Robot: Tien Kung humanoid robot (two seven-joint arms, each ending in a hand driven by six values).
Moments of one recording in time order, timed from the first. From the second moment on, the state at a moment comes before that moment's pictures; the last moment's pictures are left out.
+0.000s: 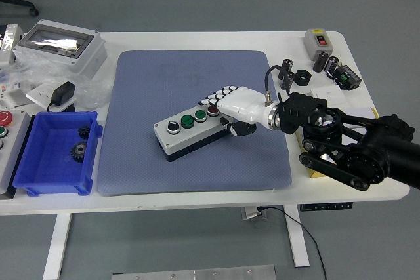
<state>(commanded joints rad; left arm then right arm) -0.06 0.15 -1.77 -0.32 1.64 -0.05 0.28 0.95 -0.34 0.20 1.13 -1.87 0.01 0.00</state>
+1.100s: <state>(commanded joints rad) -0.06 0.16 -1.76 -0.31 1.64 -0.09 0.29 1.06 -0.32 0.30 1.15 -1.54 0.17 -0.05</state>
